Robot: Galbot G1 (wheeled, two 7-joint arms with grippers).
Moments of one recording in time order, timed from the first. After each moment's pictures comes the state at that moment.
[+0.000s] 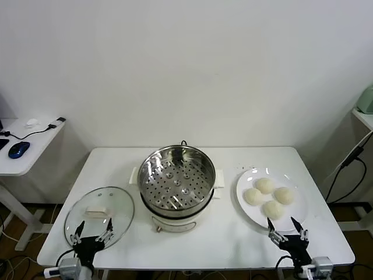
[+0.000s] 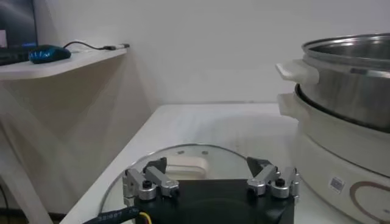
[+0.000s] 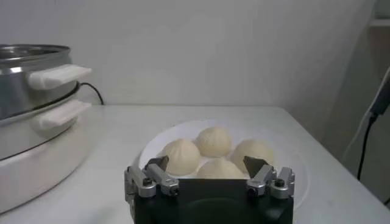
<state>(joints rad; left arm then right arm) 1.69 -1.48 -0.70 -2.03 -0.12 0.22 -0.06 -1.64 1.09 0.61 1.95 0.43 -0.13 0.11</state>
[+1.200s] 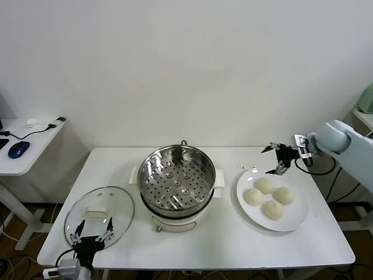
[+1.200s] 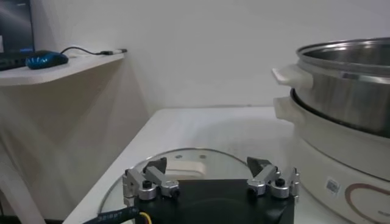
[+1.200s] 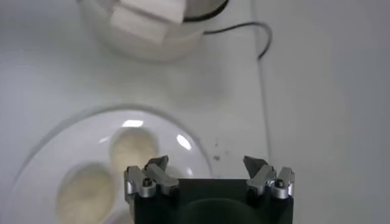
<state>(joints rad) 1.70 -1.46 -0.70 -2.04 -0.13 0.20 -0.06 0.26 0.60 -0.98 1.15 0.20 0.03 -1.05</state>
